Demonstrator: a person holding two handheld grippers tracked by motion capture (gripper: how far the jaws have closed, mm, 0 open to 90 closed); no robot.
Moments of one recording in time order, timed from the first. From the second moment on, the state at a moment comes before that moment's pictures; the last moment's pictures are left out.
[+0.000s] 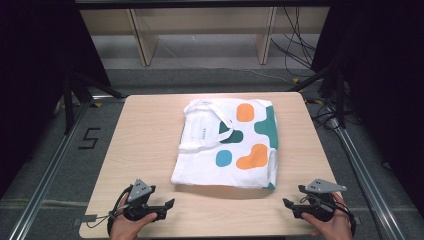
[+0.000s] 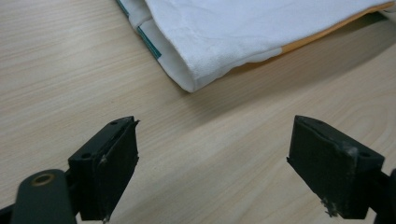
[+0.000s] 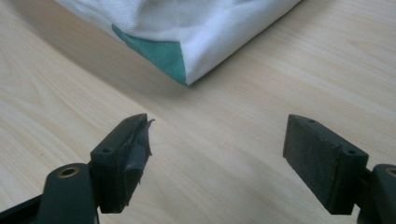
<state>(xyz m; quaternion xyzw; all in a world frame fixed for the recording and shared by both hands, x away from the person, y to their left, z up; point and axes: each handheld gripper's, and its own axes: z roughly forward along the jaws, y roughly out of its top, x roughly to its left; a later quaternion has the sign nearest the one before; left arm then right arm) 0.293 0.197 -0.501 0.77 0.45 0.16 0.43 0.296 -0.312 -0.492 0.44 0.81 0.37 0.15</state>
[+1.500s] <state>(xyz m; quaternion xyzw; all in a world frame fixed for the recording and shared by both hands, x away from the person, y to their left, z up) 0.354 0.166 -0.507 0.78 0.42 0.08 0.46 0.300 -0.308 -0.492 0.41 0.83 0.35 0.15</state>
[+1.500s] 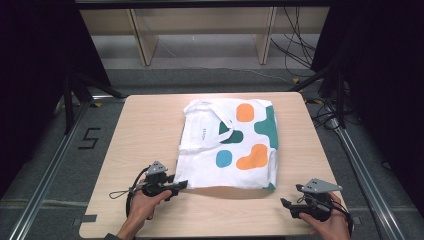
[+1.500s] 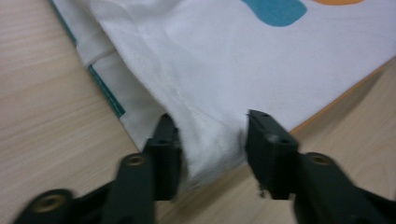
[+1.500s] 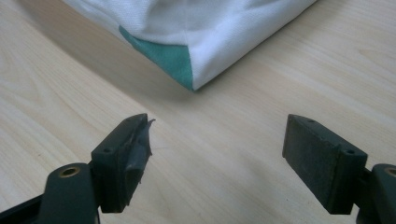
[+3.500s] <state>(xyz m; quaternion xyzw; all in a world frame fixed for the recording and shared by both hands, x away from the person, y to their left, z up) 0.289 0.061 -0.478 0.84 0.27 0.09 0.47 0.373 -0.302 -0.455 0.43 0.79 0.38 0.21</state>
